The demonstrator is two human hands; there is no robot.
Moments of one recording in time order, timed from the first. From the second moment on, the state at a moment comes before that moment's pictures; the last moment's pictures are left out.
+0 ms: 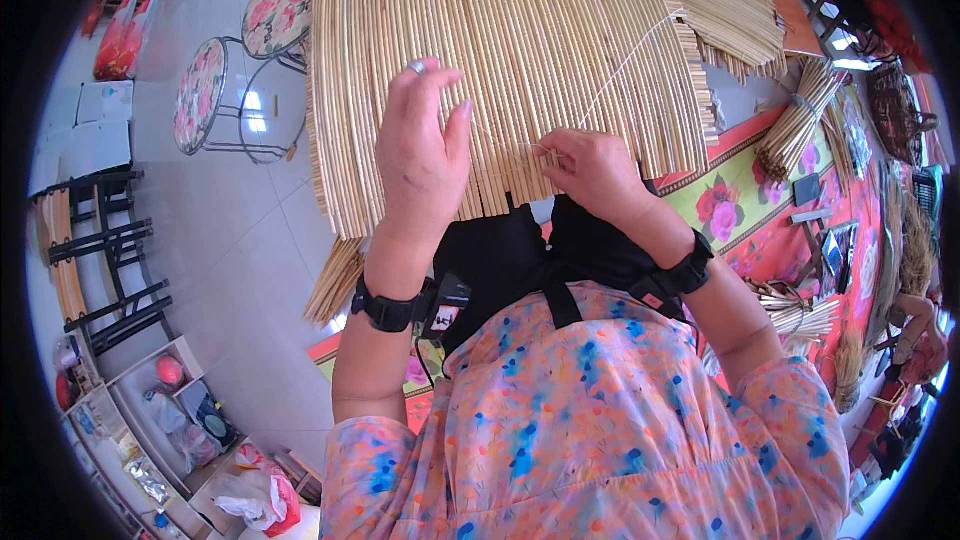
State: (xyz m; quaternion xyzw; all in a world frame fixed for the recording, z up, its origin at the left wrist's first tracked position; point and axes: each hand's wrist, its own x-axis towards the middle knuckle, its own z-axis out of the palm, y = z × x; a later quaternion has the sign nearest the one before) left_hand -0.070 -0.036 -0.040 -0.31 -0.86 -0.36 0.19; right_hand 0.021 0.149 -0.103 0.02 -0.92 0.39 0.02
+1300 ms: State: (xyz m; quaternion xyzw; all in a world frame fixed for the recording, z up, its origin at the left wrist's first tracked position) left_hand -0.025 -0.038 -0.074 -0.37 -0.86 -0.35 -0.02; right_hand 0.062 0.170 -0.021 0.03 -0.90 0.44 -0.07
